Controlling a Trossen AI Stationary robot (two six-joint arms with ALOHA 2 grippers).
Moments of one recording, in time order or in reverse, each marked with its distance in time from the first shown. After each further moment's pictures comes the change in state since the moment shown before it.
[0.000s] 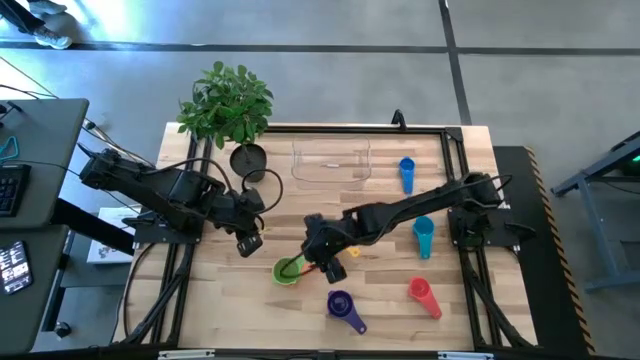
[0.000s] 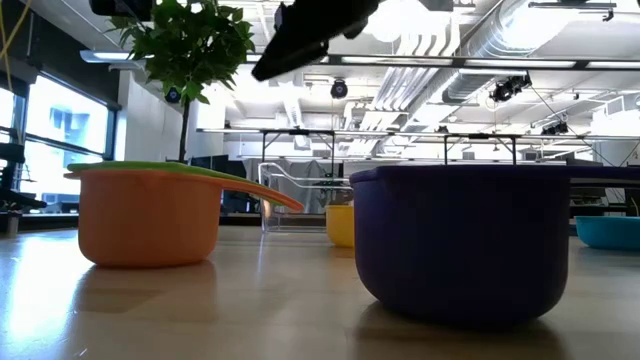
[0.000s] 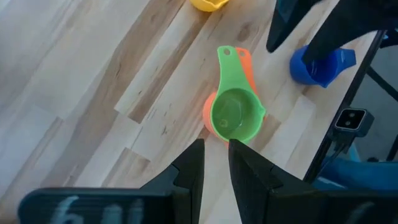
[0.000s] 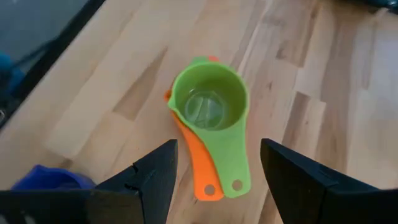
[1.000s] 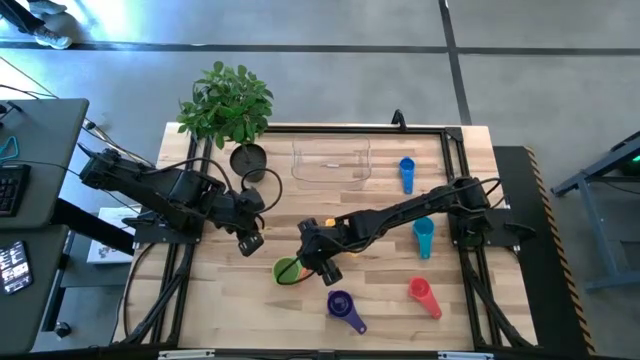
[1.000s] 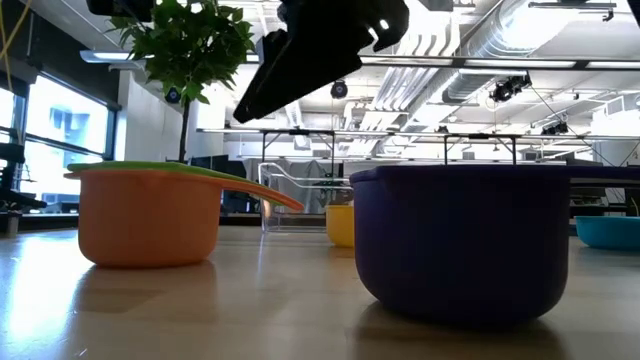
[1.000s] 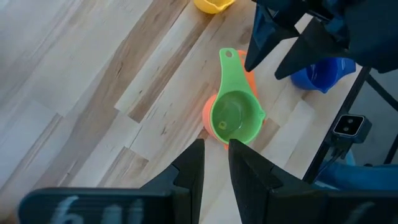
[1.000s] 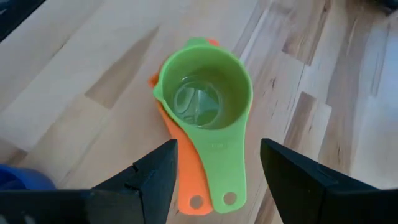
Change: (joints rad) left arm -0.003 0.000 0.000 0.000 -0.005 -0.028; right arm 0.004 0.082 -0.002 0.058 0.032 -0.095
